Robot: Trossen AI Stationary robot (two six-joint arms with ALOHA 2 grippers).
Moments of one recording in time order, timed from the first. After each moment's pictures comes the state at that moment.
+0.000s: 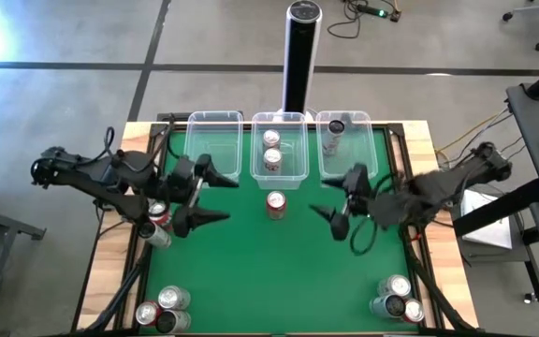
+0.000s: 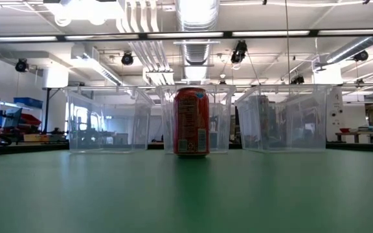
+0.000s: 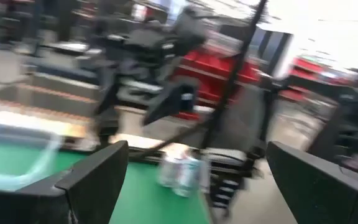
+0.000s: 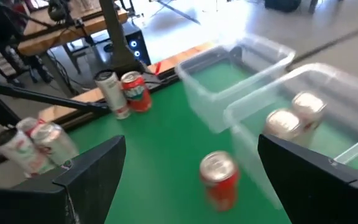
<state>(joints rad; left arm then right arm) -0.29 1.04 1.19 -0.16 -0.03 -0.32 0.48 1.33 1.36 -0.60 0.74 0.67</state>
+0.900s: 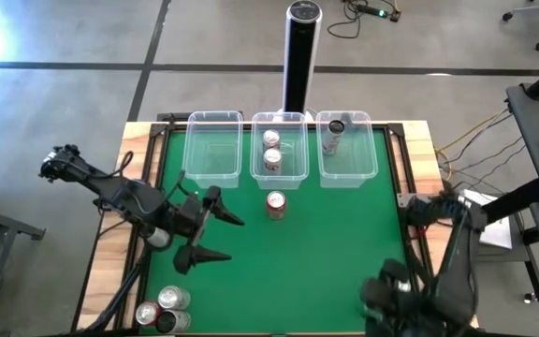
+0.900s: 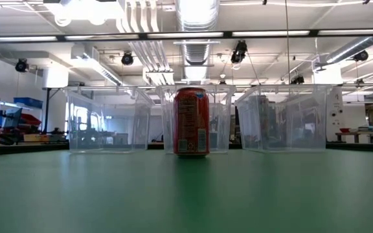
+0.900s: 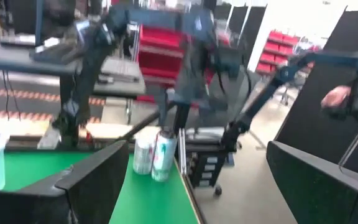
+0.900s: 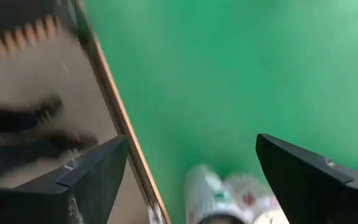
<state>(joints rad) -0.47 1.13 1.14 -0.03 -0.18 -0.23 1.03 1.93 2.00 -1.57 0.29 1.35</state>
